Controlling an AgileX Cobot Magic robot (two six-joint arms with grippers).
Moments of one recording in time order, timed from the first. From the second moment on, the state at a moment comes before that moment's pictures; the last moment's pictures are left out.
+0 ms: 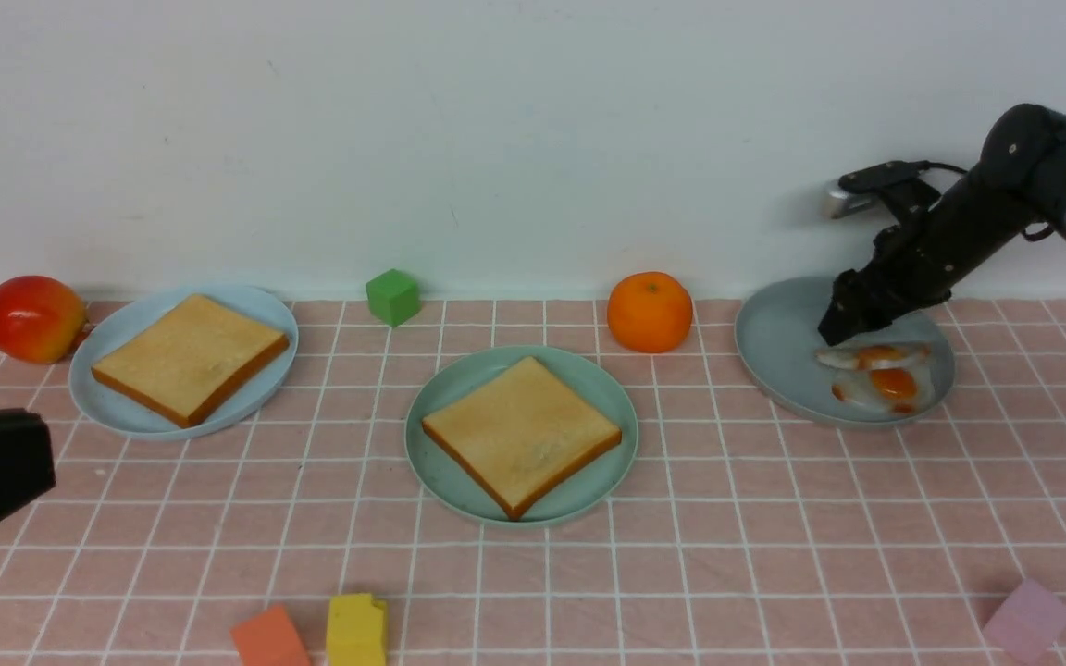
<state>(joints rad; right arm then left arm) -0.07 2.57 -2.38 0.38 1.11 -0.71 -0.63 0.48 -0.79 -0.10 0.62 -0.01</state>
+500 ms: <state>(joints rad) -0.07 2.55 -2.50 0.38 1.23 -0.60 -0.63 0.50 -0.79 -0.10 0.61 -0.01</state>
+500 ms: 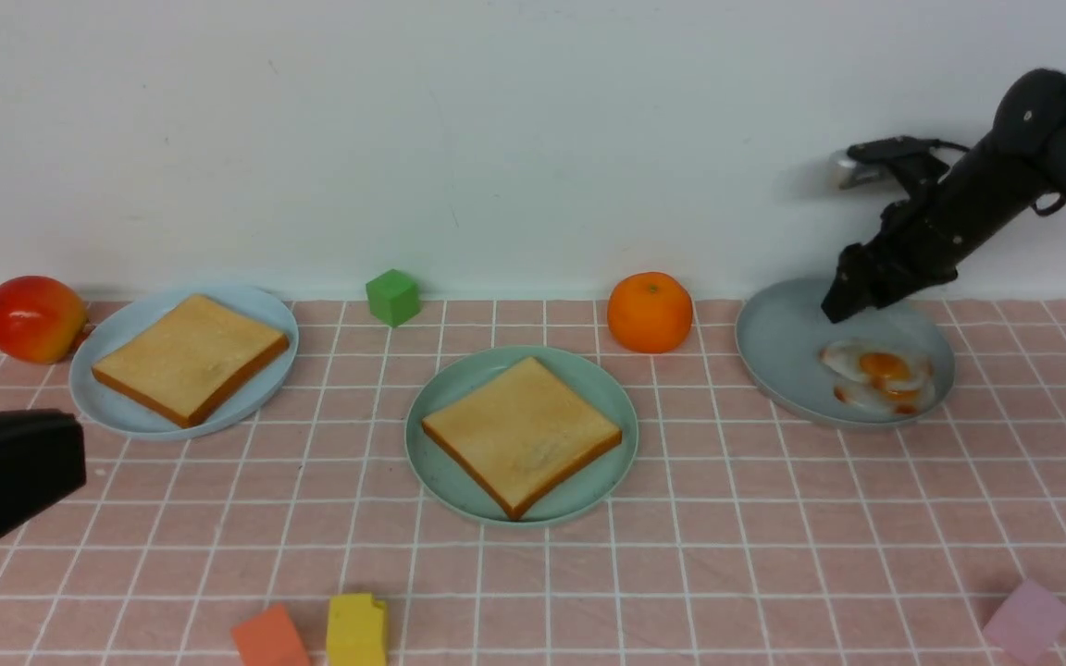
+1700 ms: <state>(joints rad) 0.22 2.31 -1.94 -0.28 0.99 -0.09 -0.63 0.50 -0.79 0.02 0.60 -0.01</state>
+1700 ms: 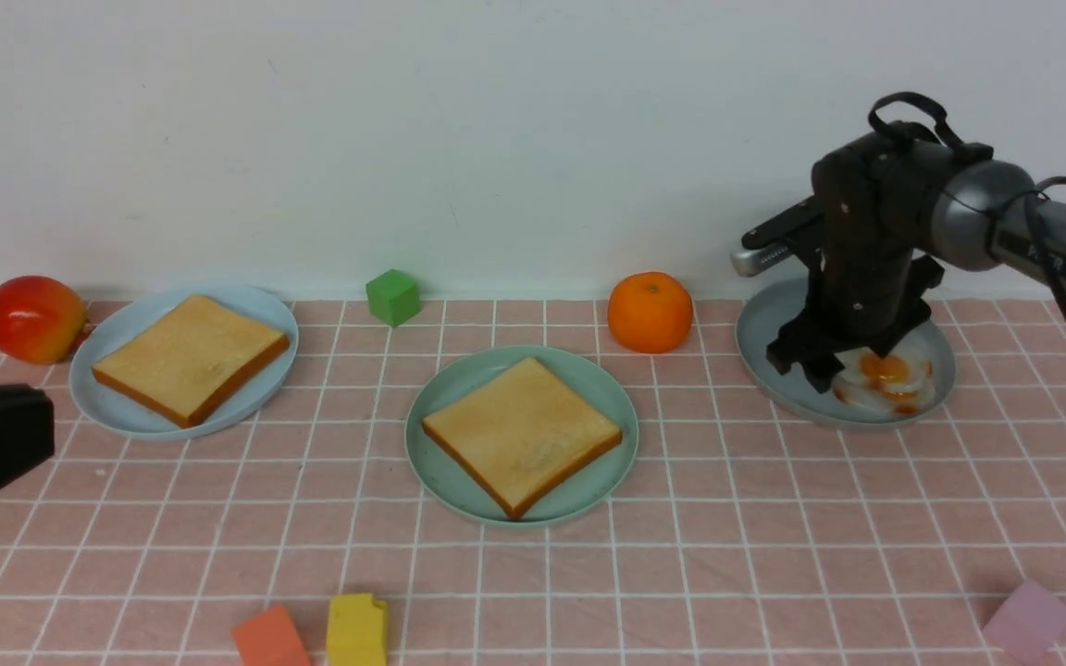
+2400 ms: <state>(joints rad) 0.22 2.35 -1.94 -0.34 0.95 -0.09 -0.63 0.50 -0.79 0.01 0.56 -0.01</state>
